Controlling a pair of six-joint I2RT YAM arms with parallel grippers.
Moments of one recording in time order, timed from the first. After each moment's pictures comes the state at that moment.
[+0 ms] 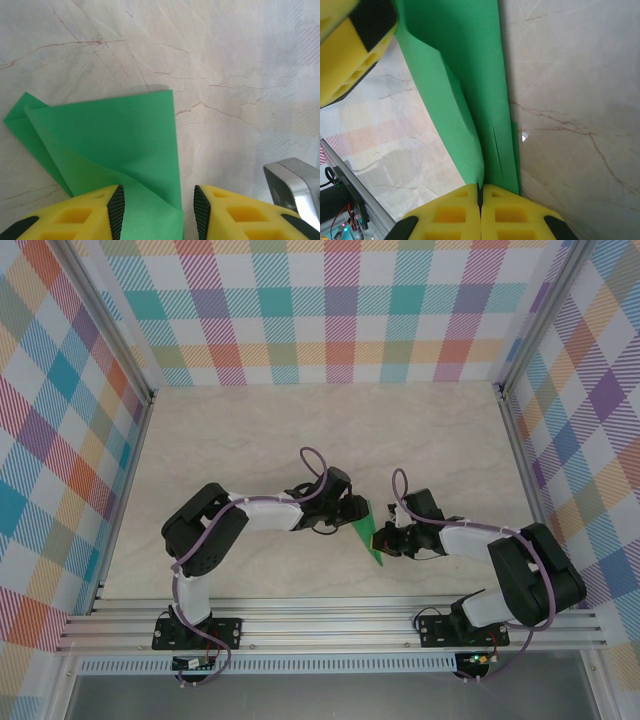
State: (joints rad) left arm -0.83 1.90 1.08 0.02 0.18 -1.01; right arm 0.42 1.41 0.44 -0.09 -0.61 0.66
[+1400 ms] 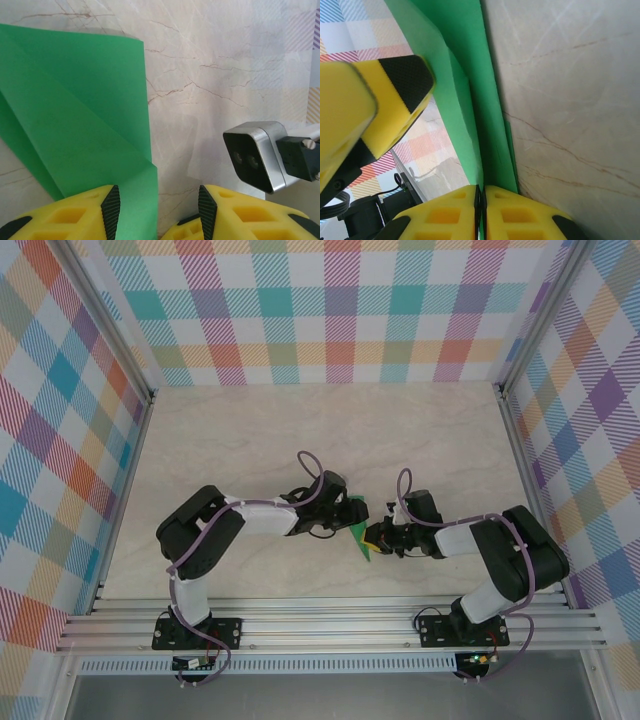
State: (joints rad) left arm -0.84 1.89 1.01 0.11 0.23 -1.01; right arm 0.40 1.55 0.37 0.30 -0.77 0.93
